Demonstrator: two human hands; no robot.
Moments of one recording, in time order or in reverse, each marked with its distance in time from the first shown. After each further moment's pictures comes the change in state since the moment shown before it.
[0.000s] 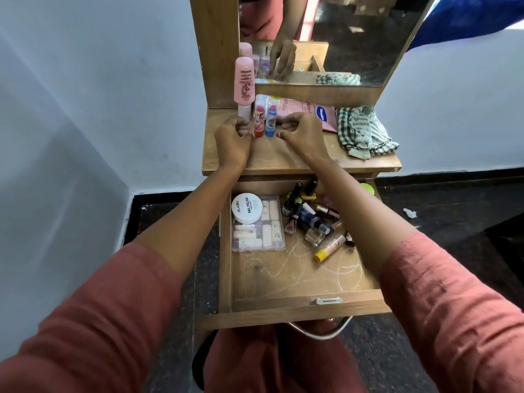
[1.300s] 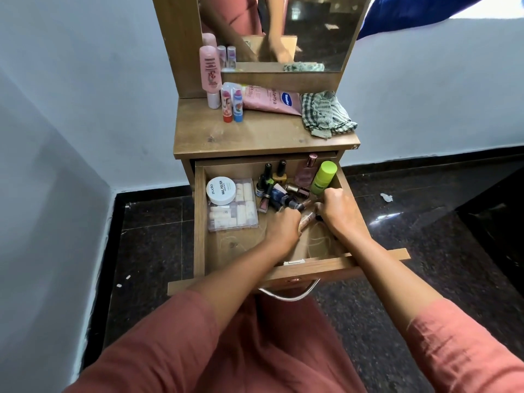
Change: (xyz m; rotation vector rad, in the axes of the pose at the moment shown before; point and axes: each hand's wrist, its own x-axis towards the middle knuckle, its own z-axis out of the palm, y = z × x) left_hand -0.197 0.002 0.065 0.773 -0.796 0.174; right_hand -0.156 0.096 -0.076 -0.721 -0.165 0.336
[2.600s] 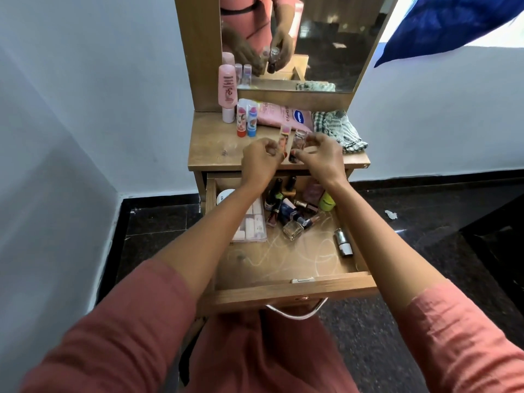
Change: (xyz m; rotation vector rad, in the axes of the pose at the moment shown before) left_hand 0.057 -0.043 -0.112 -0.710 0.575 -0.046; right_hand 0.040 -0.088 -0.073 0.697 0.206 -0.194
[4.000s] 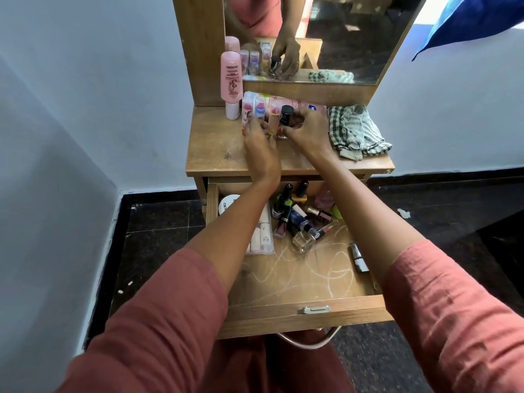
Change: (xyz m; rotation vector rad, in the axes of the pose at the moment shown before) left_hand 0.049 -0.020 0.026 0.005 0.375 -0.058; right_hand 0.090 0.007 0.061 -0.042 -0.032 -0.111
